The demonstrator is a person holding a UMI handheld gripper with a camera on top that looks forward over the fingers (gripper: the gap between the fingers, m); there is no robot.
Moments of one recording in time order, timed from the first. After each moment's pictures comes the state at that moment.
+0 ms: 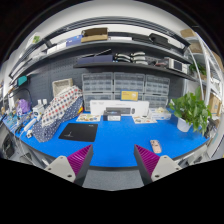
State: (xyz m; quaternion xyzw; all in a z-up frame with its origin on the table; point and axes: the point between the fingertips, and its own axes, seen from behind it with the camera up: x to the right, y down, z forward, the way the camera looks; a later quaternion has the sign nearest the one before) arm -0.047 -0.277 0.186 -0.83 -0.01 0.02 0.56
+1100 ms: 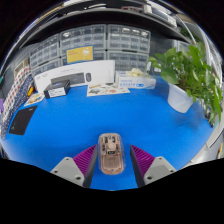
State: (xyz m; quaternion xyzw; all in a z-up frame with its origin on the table) arm 0.202 -0.085 -0.012 -0.90 0.06 -0.02 0.42
